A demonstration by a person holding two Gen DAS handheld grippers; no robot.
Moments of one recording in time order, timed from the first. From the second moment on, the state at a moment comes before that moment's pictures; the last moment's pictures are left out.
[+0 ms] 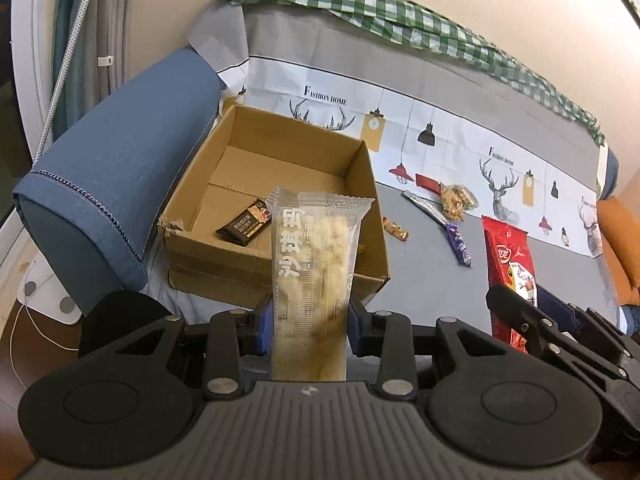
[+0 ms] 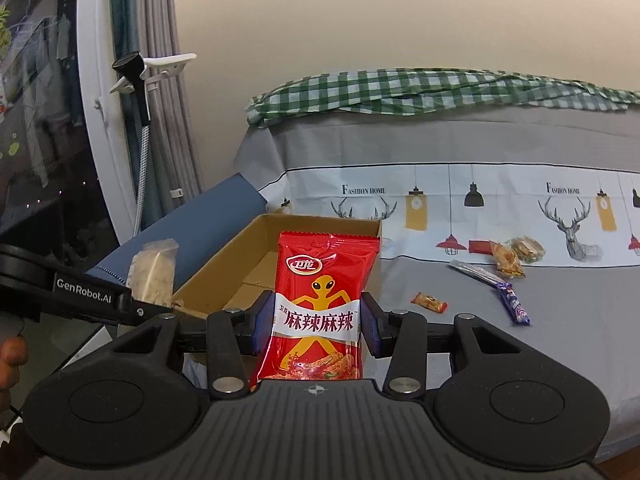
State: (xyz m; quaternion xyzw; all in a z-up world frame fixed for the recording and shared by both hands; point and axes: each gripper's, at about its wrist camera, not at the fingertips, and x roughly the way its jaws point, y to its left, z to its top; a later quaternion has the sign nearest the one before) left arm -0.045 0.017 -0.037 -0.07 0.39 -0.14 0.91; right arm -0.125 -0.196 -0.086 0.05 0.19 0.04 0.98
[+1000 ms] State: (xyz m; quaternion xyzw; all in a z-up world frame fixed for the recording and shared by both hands) left arm -0.032 0.021 -0.041 -0.07 0.39 -0.14 0.91; right arm -0.115 -0.190 -0.085 0.04 0.20 0.03 0.98
